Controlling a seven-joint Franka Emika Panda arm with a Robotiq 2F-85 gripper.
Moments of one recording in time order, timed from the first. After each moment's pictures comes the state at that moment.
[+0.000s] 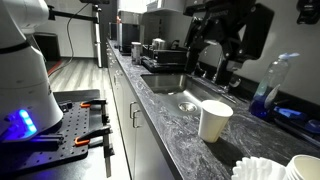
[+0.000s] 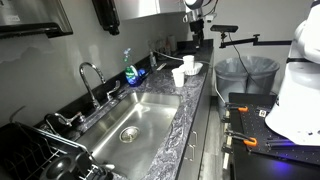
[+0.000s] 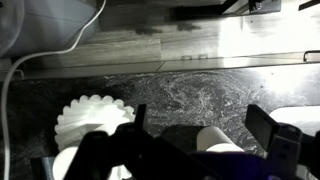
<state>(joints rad) -0.27 -0.12 -0.37 -2.24 -0.20 2.04 -0.44</state>
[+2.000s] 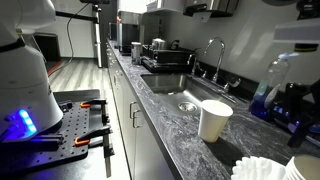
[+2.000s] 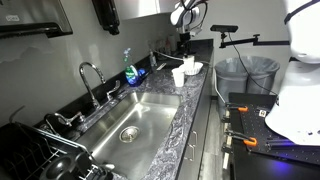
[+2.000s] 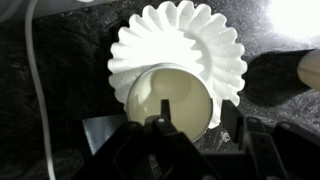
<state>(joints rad) -0.51 0.46 -0.27 -1.70 0.01 2.15 -0.55</state>
